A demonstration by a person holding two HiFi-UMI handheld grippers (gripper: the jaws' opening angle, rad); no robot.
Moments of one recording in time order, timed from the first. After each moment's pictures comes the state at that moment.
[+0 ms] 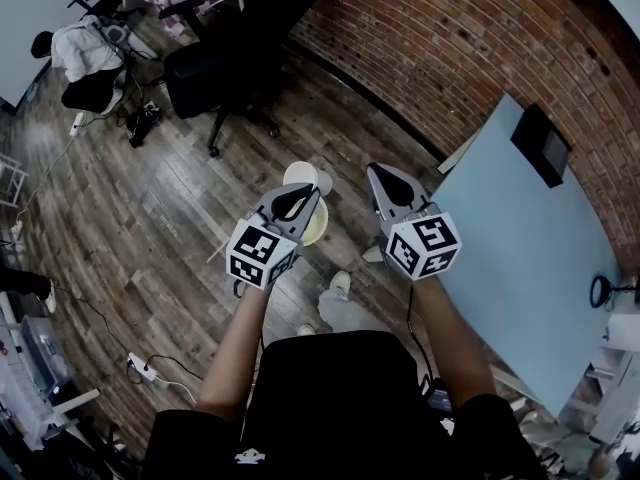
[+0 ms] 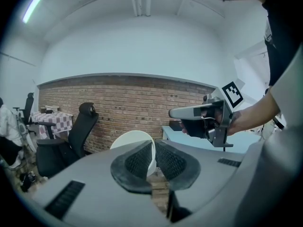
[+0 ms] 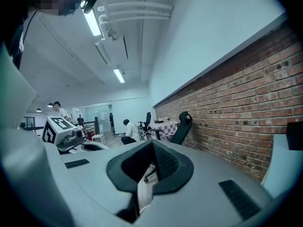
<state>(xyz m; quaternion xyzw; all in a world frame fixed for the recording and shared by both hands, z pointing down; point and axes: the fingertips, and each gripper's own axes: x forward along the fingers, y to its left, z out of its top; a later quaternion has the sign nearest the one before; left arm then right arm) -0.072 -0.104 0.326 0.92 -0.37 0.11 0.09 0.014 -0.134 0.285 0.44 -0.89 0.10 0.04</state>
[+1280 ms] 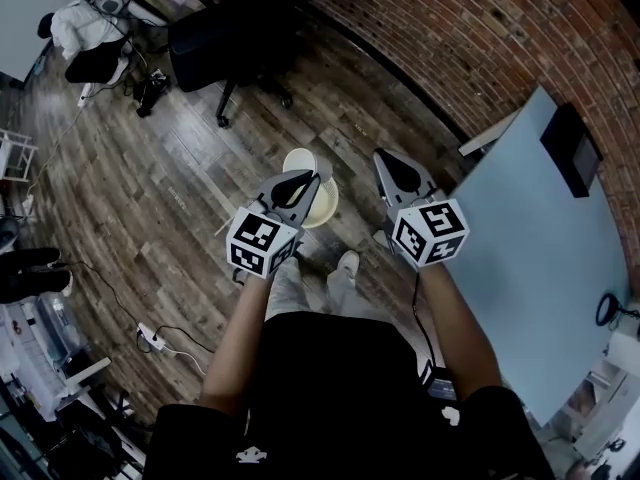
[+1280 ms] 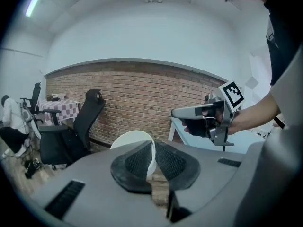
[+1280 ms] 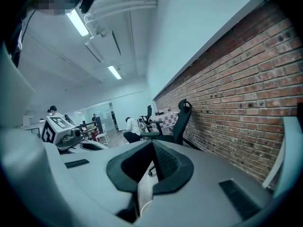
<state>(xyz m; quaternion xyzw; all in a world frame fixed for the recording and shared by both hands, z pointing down) -0.070 -0.167 0.377 0.89 -0.40 0.15 0.15 0.026 -0.208 0.343 0.42 -0.89 0.17 0.06</state>
